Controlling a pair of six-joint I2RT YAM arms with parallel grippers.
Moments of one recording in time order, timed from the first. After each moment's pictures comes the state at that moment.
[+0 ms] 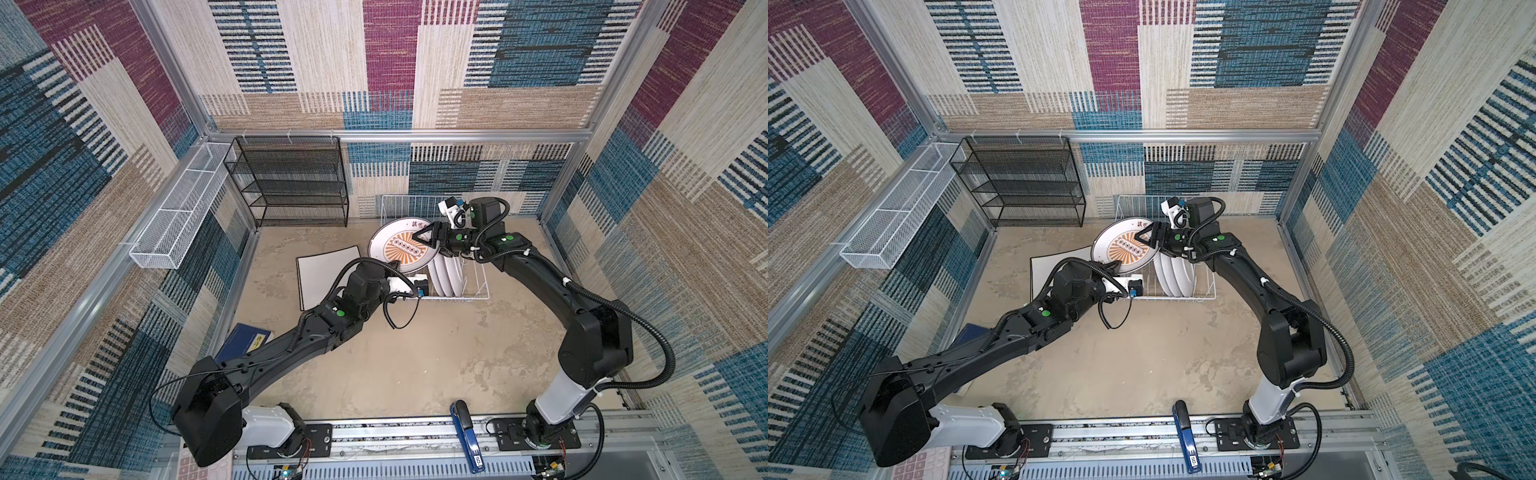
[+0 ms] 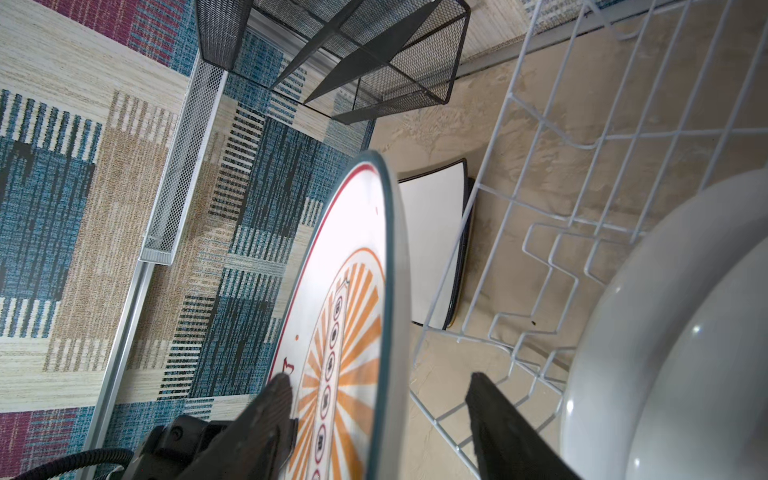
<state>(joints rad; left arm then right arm) -0.77 1.34 0.96 0.10 -0.29 1.23 0.35 1.70 1.49 -0.32 -0.73 0.65</state>
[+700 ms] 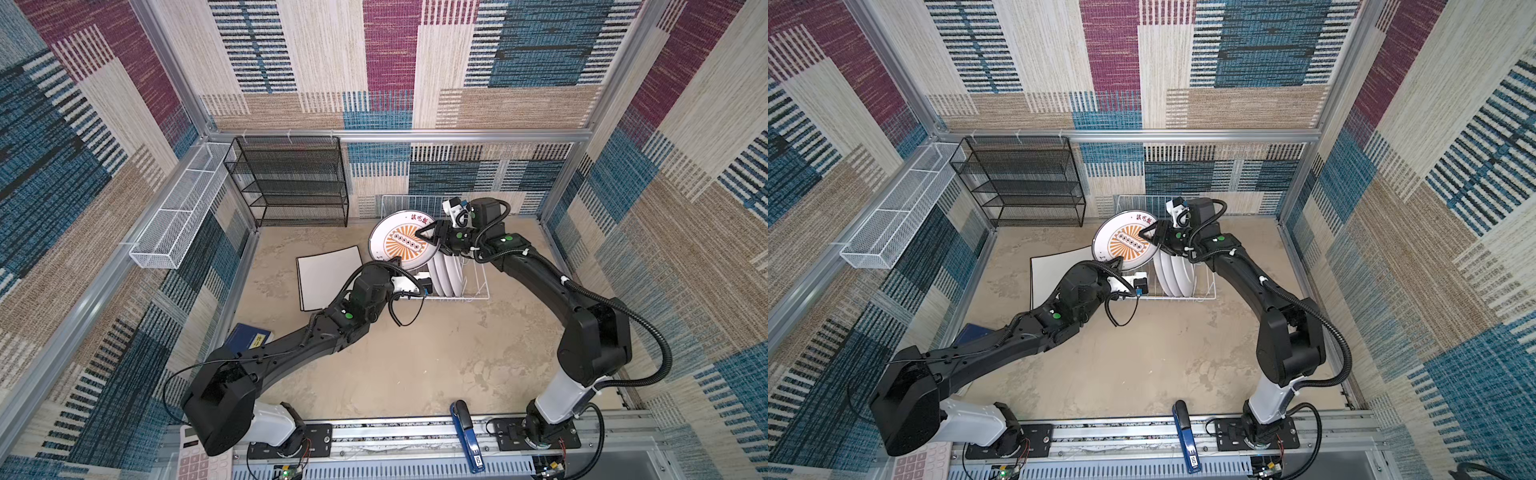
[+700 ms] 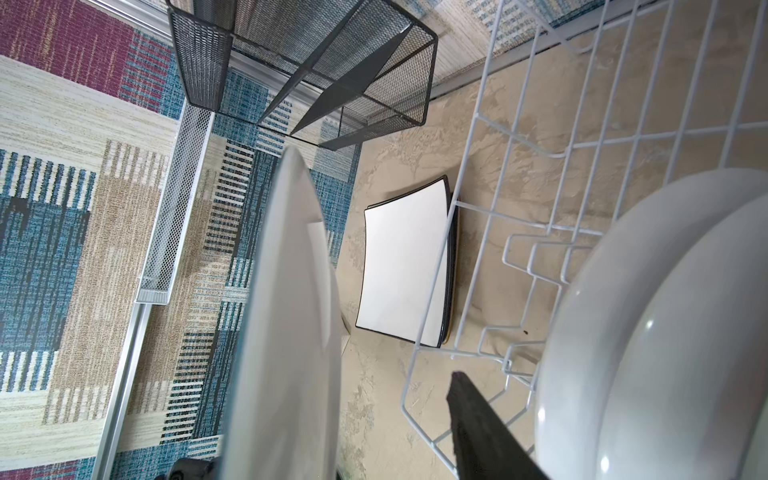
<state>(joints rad) -0.79 1.40 0.92 0.27 -0.38 1.28 0.34 1.71 1.47 -0.27 -0.68 0.73</state>
